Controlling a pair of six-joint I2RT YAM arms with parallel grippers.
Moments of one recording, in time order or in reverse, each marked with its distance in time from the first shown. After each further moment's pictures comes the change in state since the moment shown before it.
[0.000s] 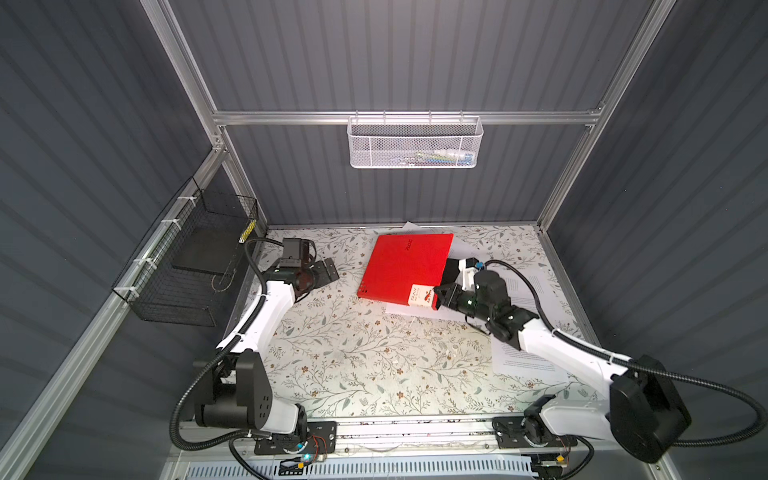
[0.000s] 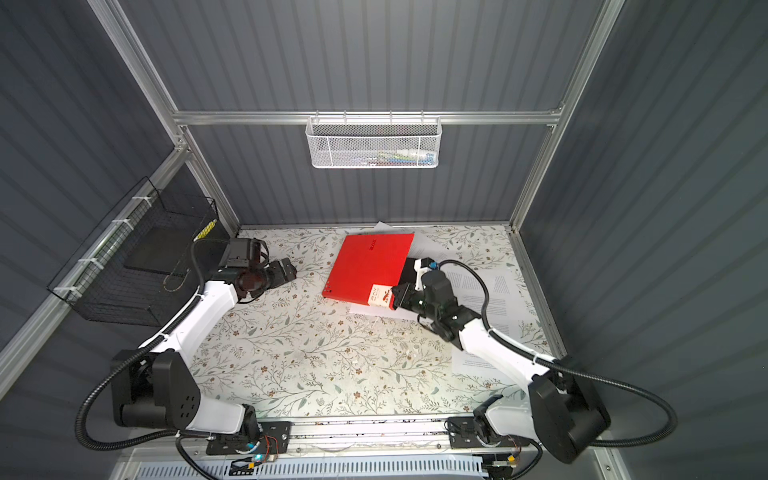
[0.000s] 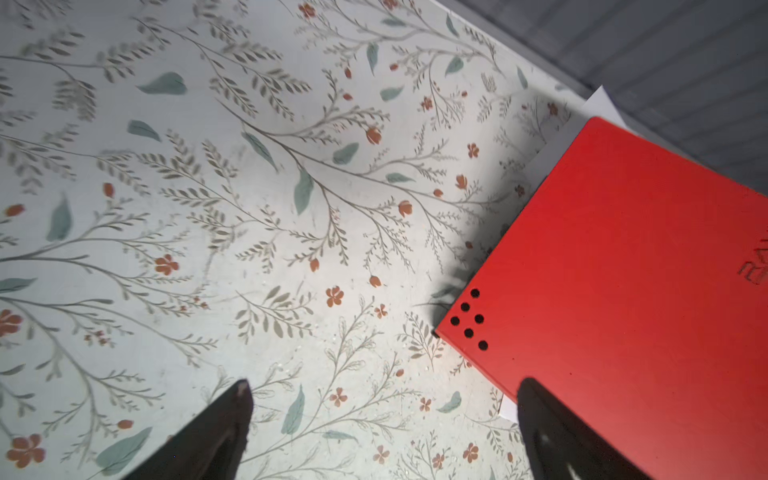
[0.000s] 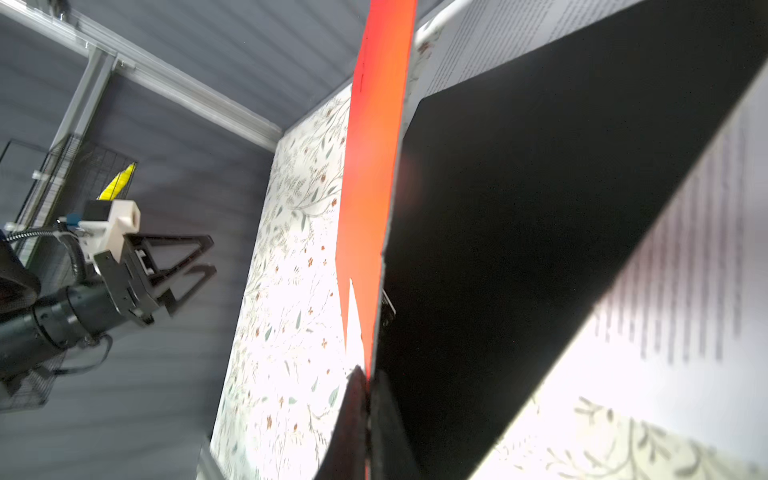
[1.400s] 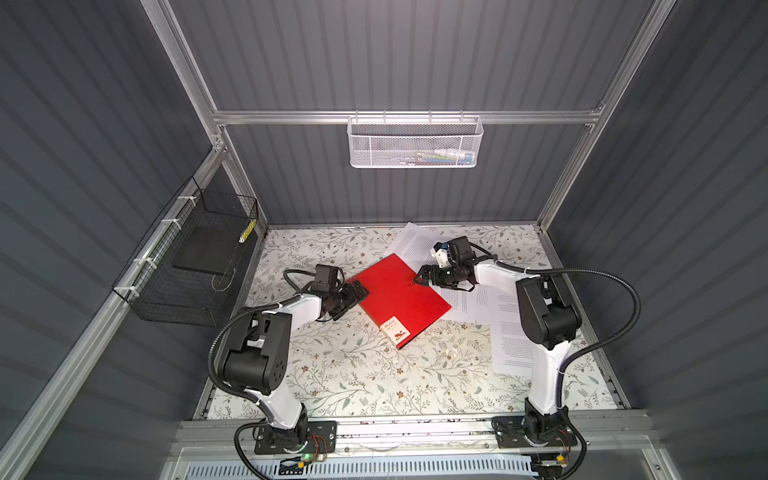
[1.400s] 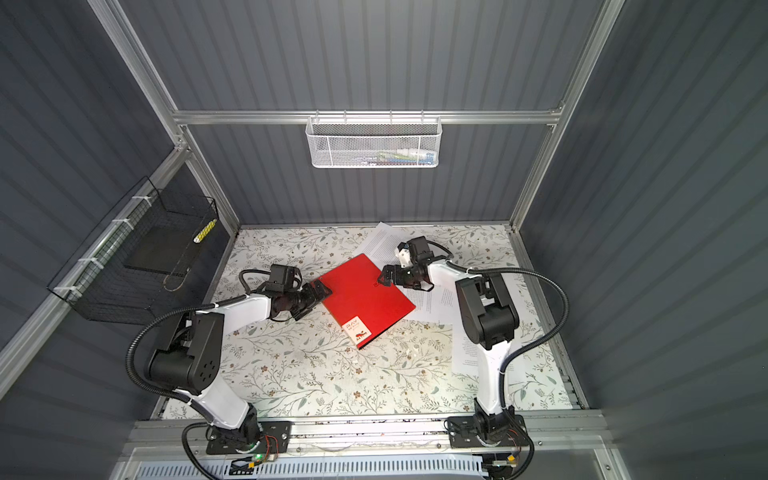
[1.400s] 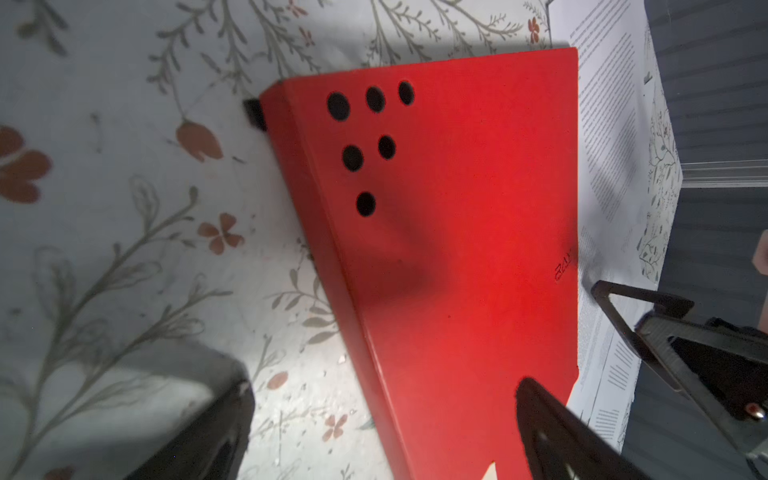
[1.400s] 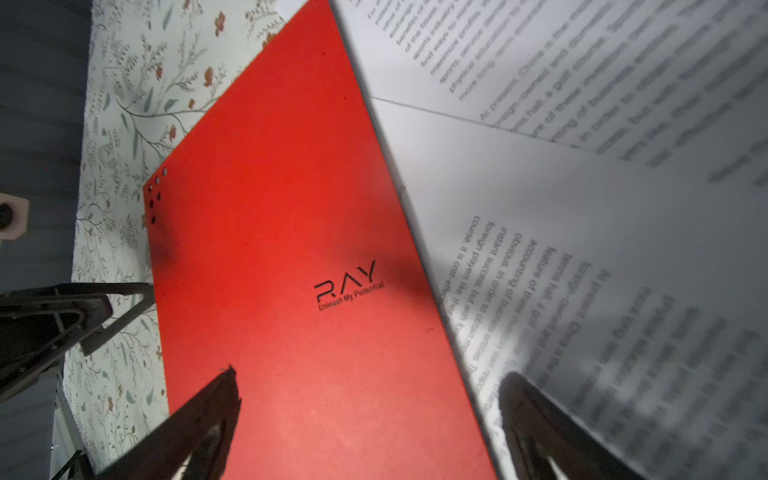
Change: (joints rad) left arm -0.116 0.228 -0.253 0.454 0.261 -0.305; right arm -0.260 0.830 0.722 -0.425 -0.378 -0.536
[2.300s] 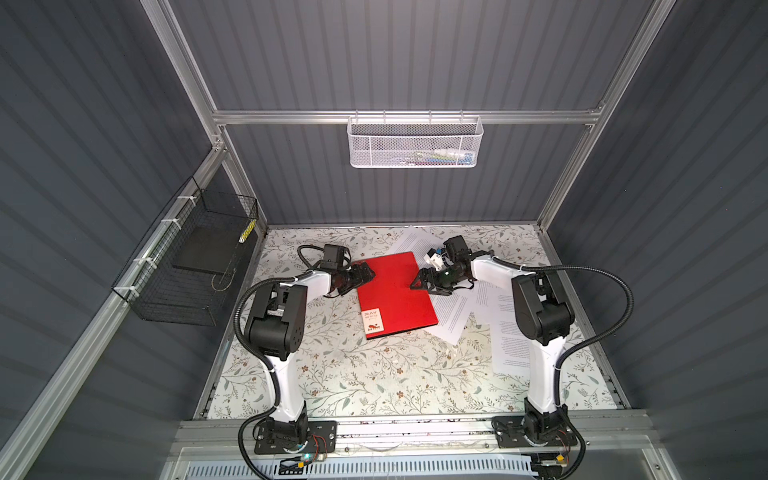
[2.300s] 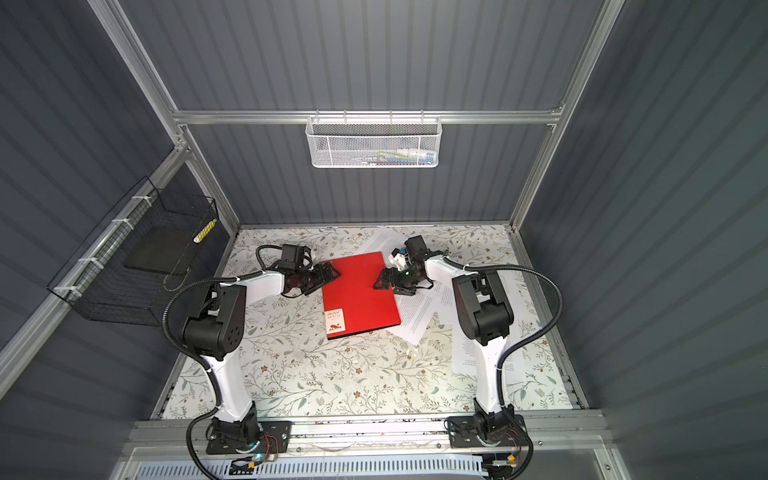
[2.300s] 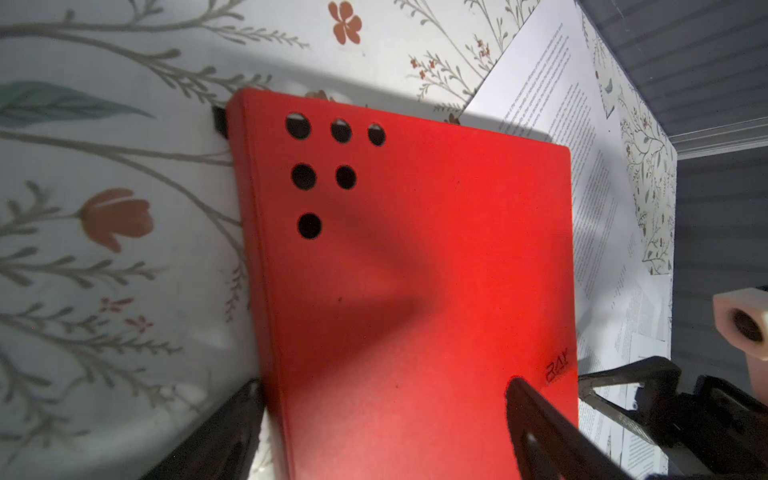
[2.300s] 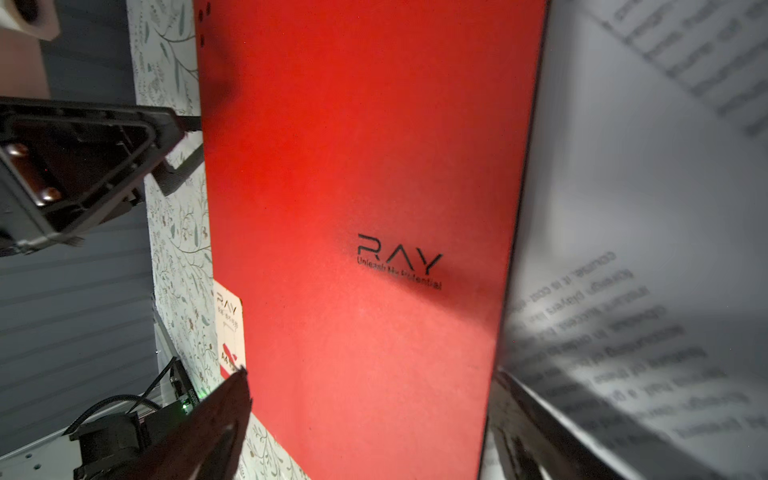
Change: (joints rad) left arm 0.005 0.268 0.316 -0.012 0.050 0.189; right arm 0.006 0.020 0.076 -0.188 -0.203 -0.001
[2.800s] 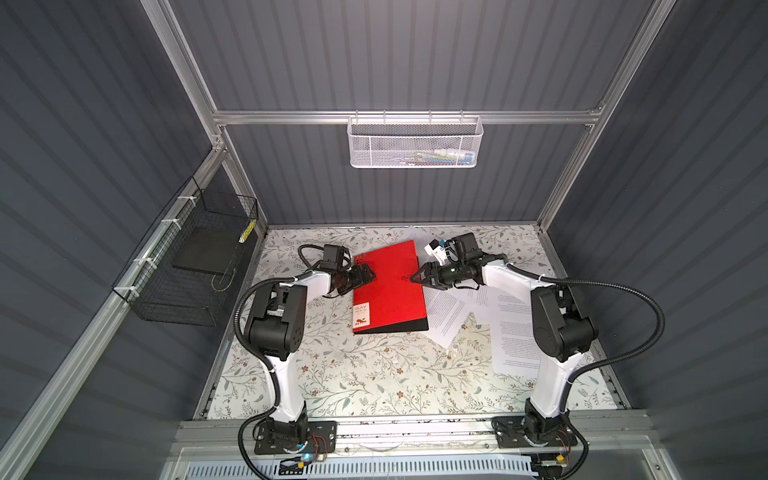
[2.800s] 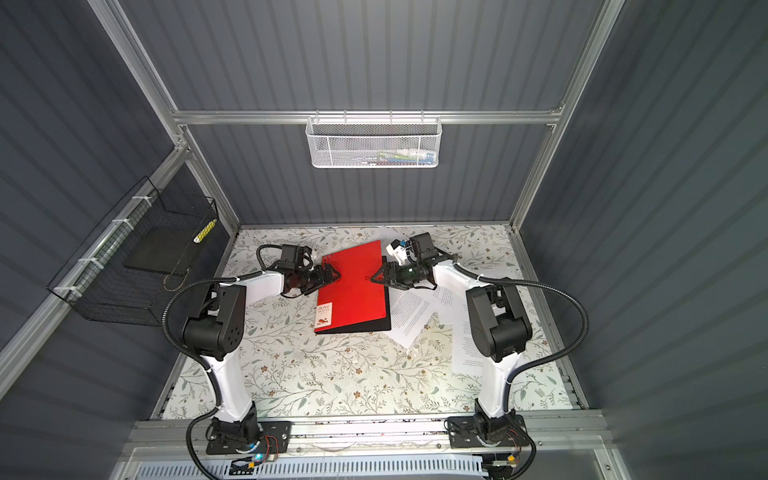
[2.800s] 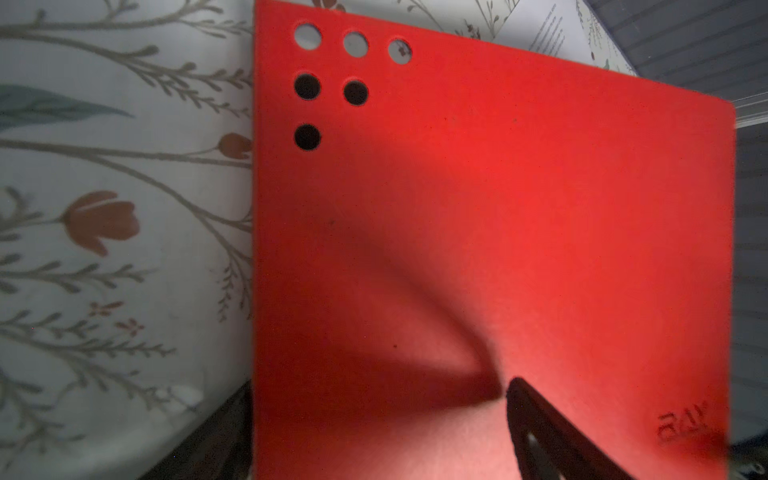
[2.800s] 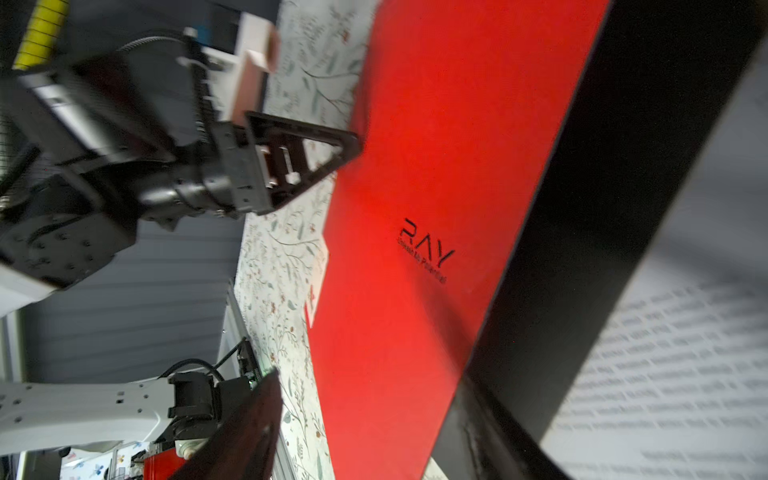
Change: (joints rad) left arm 0.002 0.000 0.003 -0.020 0.019 0.048; right arm 0.003 -0.186 -0.197 0.317 -0.196 0.127
